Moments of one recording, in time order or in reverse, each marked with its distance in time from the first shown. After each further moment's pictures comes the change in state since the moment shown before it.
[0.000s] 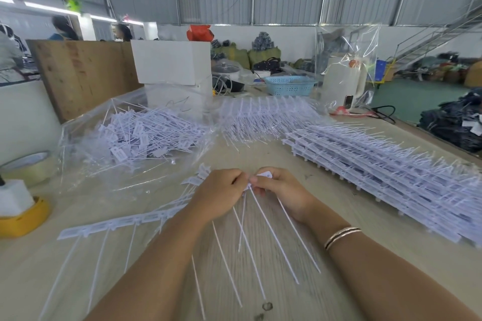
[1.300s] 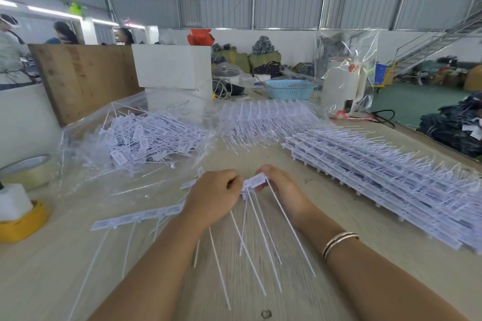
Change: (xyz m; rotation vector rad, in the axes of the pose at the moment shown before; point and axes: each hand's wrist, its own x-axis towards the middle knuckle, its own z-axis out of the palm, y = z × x) left_hand -0.002 -0.006 -0.003 0.131 0.136 0.058; right_hand -0.001 0.001 0.001 0.023 0.144 0.000
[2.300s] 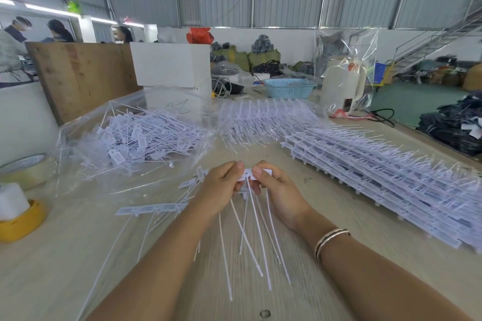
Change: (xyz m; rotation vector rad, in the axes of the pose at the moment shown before) left_hand 0.005 0.014 0.006 -0.659 -0.020 -0.152; right_hand 0.001 0.001 0.010 0.088 -0.067 -0.160
